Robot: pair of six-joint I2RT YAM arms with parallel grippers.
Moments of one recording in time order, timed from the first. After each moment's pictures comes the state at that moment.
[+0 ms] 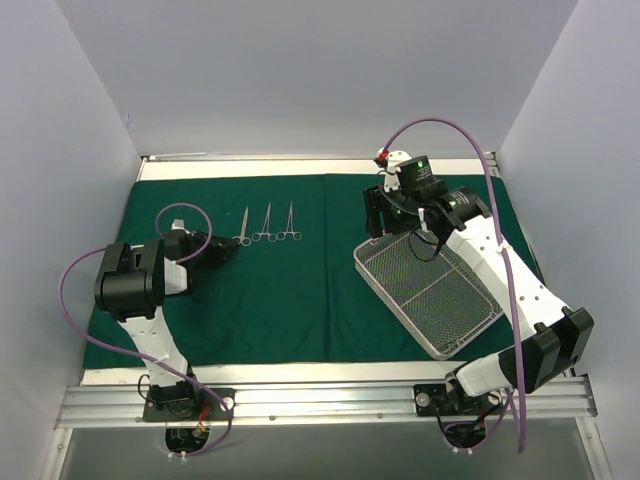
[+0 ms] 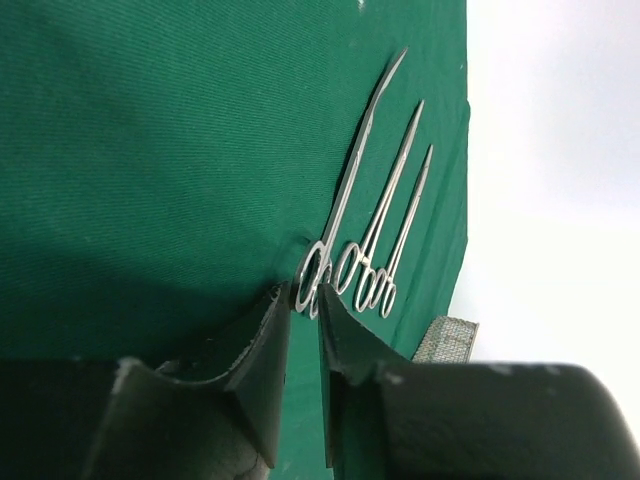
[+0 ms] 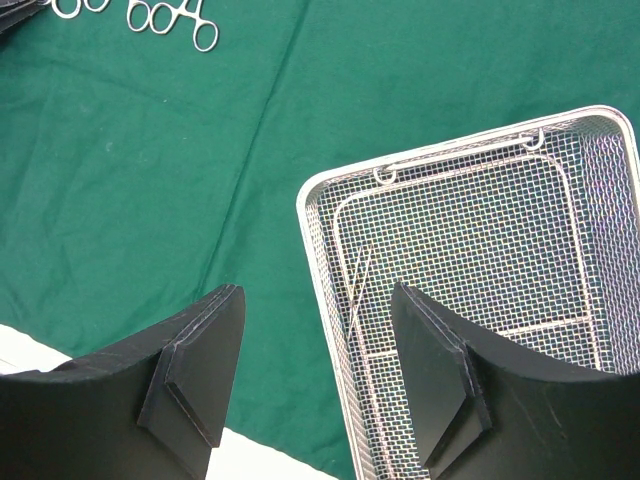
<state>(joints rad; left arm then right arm) 0.09 1.94 0.65 0.80 0.44 -1.17 0.47 1.42 1.46 -0.85 -0.02 0.14</state>
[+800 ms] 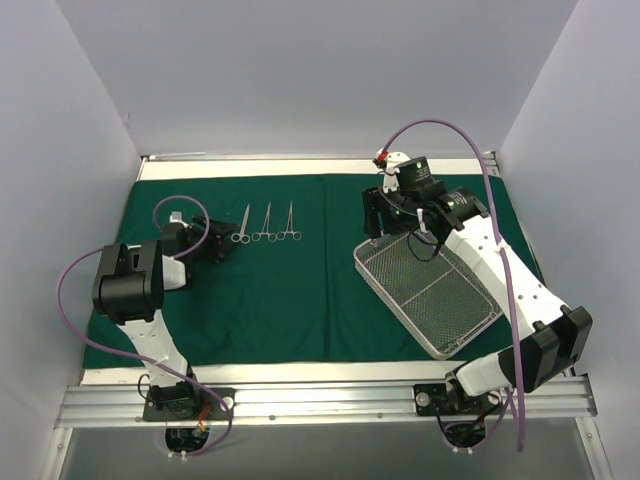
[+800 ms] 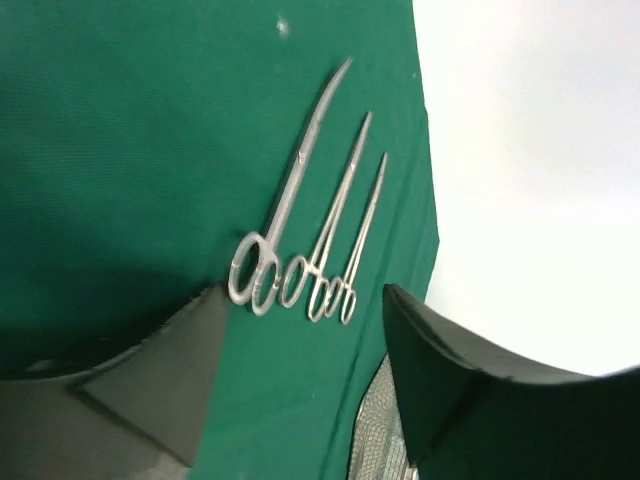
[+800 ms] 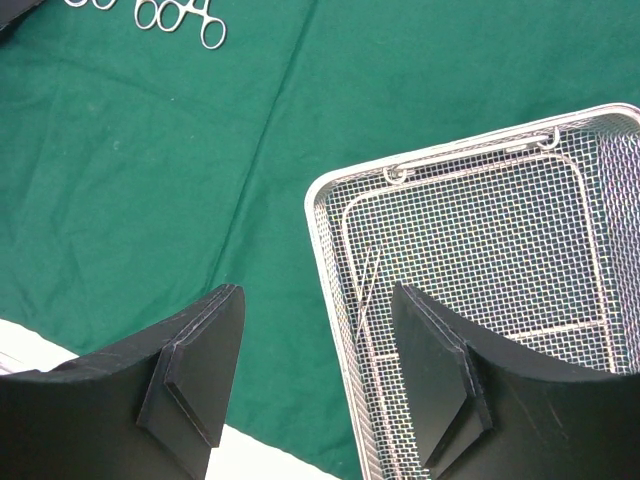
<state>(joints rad) 0.09 1.93 0.69 0.79 0.47 -1.21 0.47 1.42 1.44 -0.83 -0.04 0.15</state>
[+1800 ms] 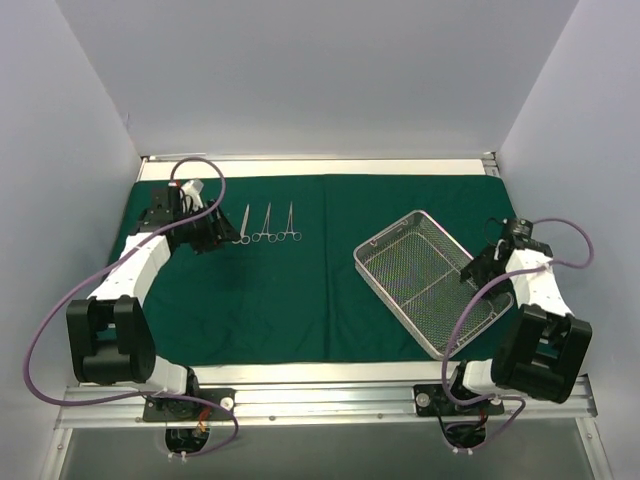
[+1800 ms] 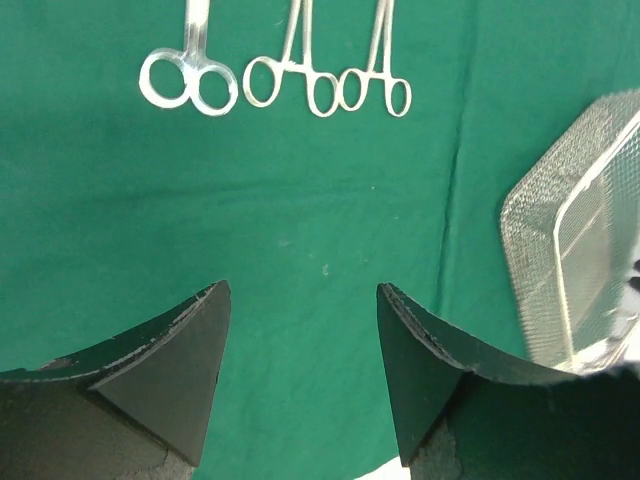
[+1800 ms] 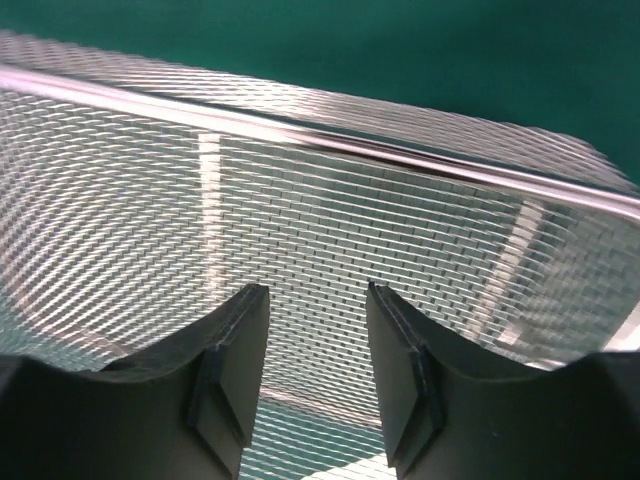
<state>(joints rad) 0.02 1.49 1.06 -0.44 0.46 -0.42 -0.32 1.37 0.87 -0.74 -0.05 0.54</state>
